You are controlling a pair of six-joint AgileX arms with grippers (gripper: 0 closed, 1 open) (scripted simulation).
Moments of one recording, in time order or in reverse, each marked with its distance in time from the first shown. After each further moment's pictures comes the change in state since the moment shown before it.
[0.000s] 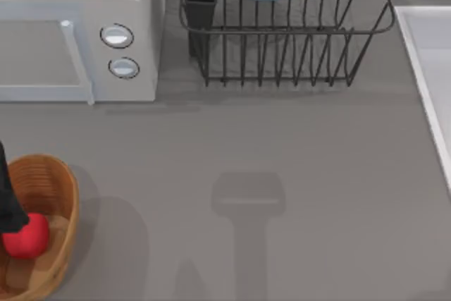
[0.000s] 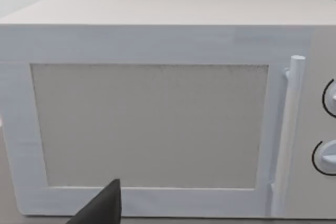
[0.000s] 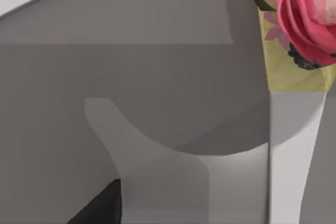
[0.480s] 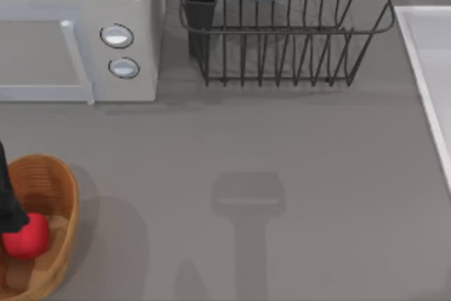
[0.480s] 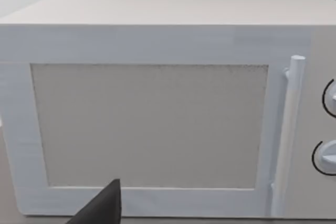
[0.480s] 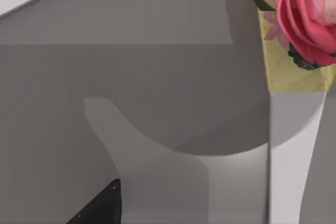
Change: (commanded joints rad) left arm 0.000 0.000 0.000 0.000 0.000 0.000; right arm 0.000 0.000 0.000 0.000 0.000 0.000
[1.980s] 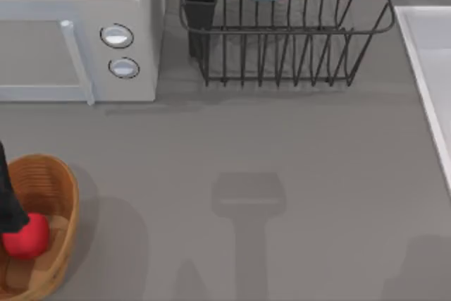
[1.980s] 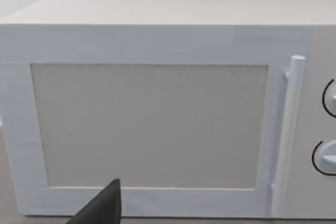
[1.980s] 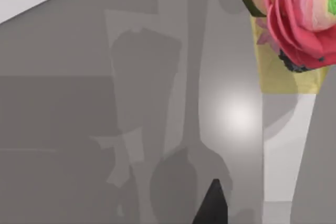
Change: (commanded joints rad) left arm 0.000 0.000 0.000 0.000 0.000 0.000; right arm -0.006 -0.222 0.293 -0.491 -0.002 -0.008
